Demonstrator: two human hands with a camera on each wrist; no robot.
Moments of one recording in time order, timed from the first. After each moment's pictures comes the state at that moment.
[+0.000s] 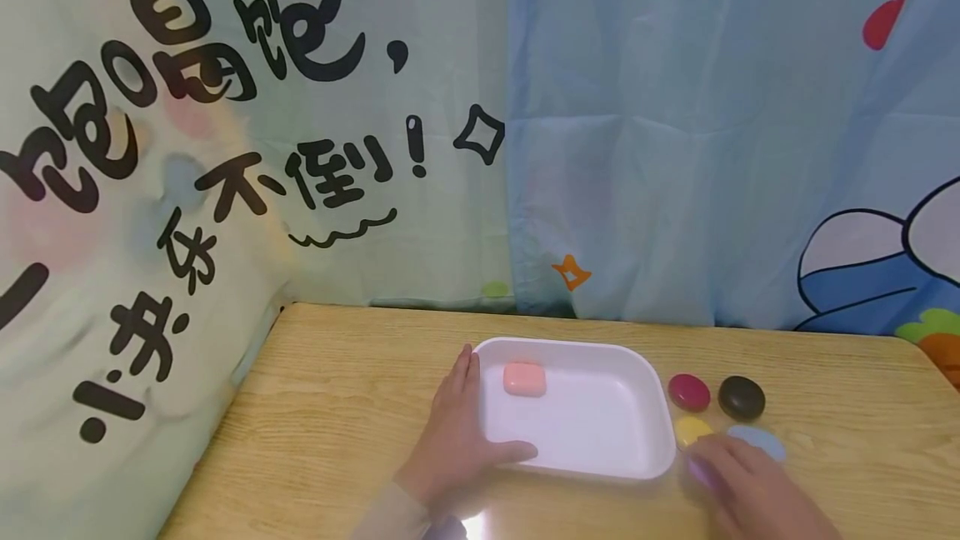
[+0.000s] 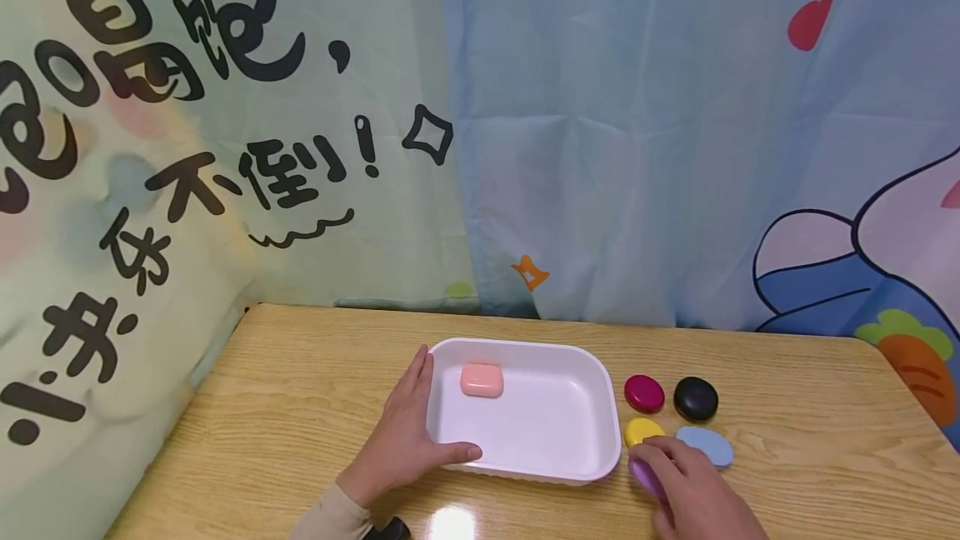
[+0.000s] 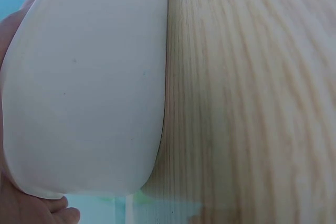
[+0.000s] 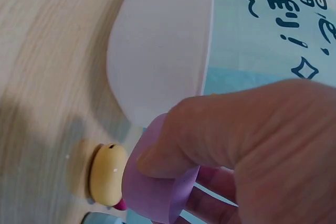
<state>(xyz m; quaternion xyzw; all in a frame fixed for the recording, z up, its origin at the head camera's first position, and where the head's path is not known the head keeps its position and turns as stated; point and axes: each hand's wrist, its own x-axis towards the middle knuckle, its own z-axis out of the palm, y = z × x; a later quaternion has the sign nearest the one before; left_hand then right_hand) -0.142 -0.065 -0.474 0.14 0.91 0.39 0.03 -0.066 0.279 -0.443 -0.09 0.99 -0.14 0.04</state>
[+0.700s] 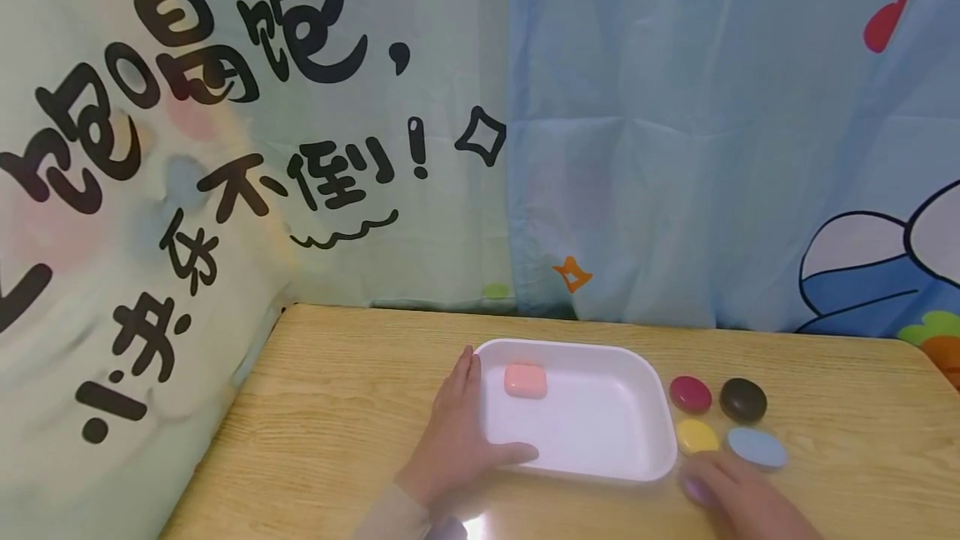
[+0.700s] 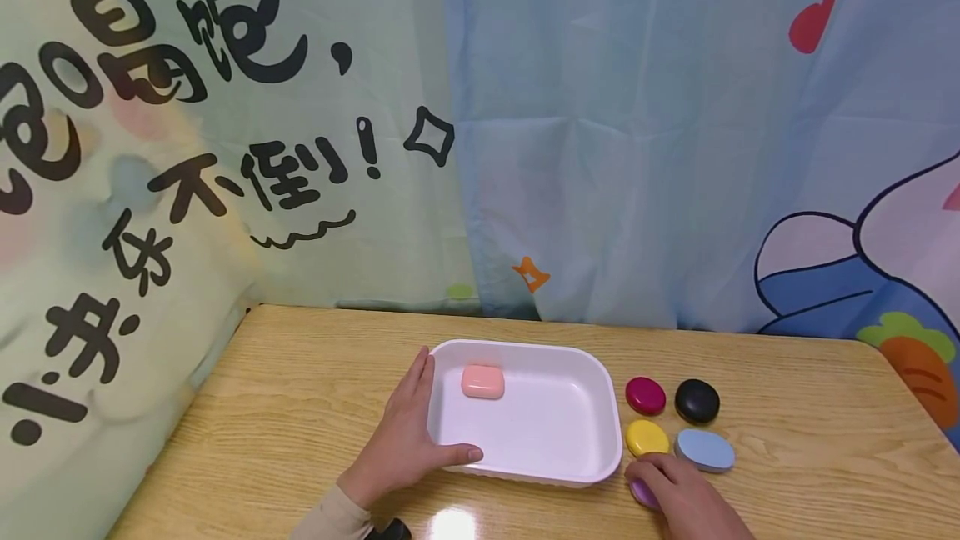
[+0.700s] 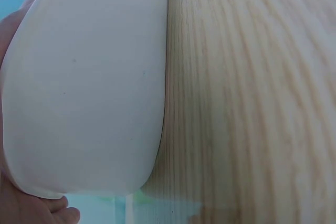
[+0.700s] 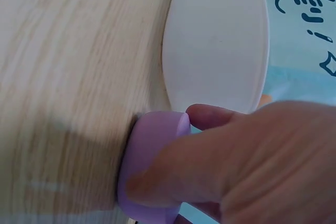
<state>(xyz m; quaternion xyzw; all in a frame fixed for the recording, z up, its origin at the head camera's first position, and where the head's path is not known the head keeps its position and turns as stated) -0.144 -0.064 -0.477 0.14 0.91 0.39 0.02 -0.068 0.292 -0.472 -0.05 0.96 -0.24 0.17</state>
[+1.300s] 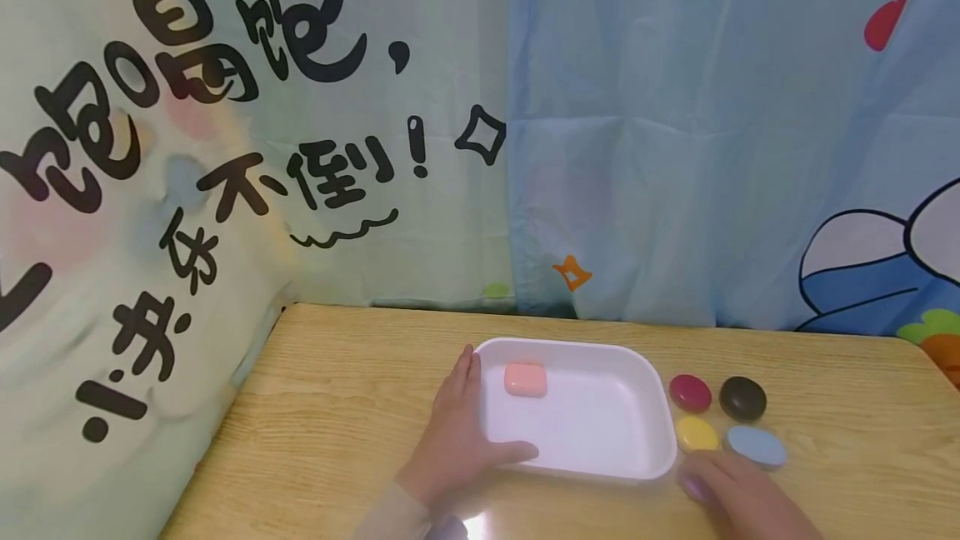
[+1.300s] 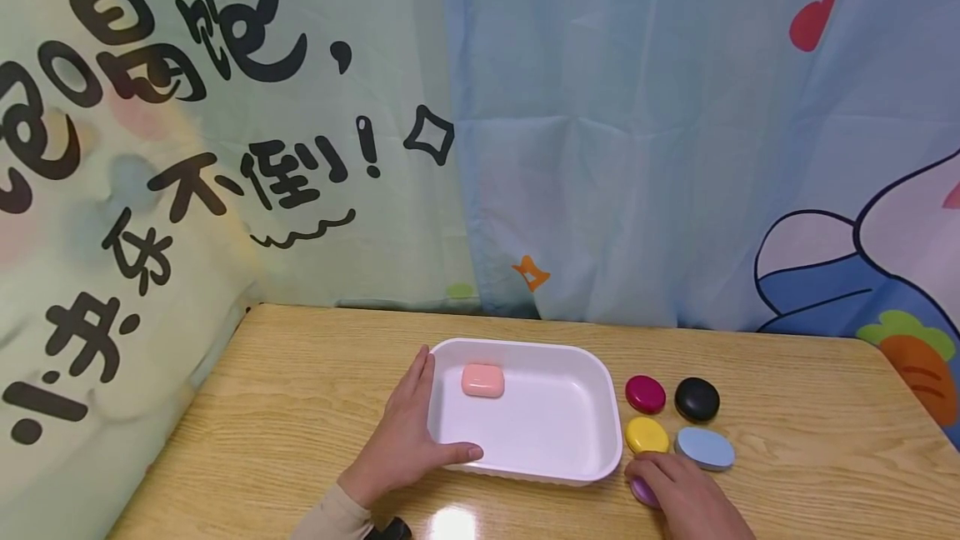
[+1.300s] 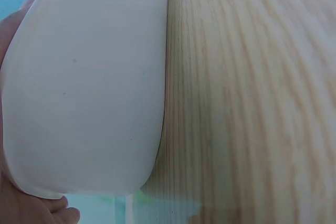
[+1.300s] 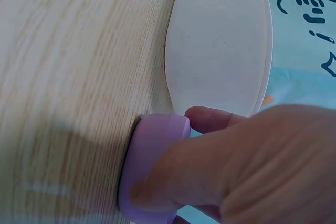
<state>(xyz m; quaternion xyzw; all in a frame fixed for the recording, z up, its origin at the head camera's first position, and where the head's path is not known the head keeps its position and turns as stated) -0.143 -0.064 -0.473 0.14 0.91 0.39 0.03 -0.064 0.290 -0.471 -0.05 0.96 -0.23 0.15</state>
